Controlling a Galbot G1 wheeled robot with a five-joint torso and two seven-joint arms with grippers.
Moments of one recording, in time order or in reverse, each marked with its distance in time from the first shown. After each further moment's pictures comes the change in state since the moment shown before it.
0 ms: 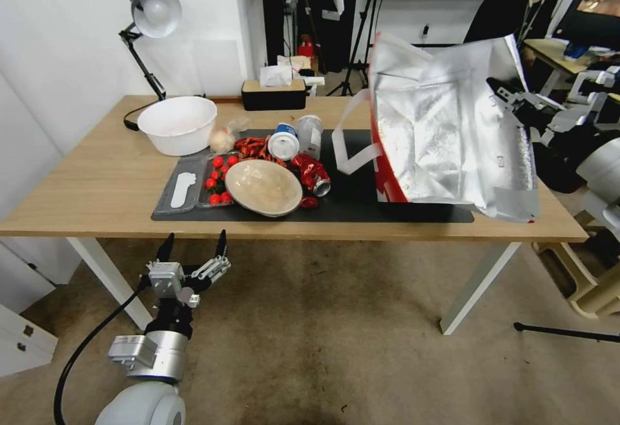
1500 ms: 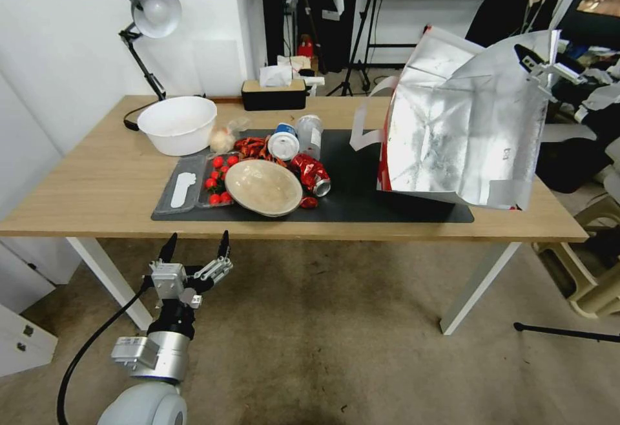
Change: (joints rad) left arm -0.001 -0.002 0.001 0.011 0.000 -0.021 0.019; right arm 0.036 0.012 0.046 -0.005 -0.091 0.059 0.008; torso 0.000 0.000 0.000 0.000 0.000
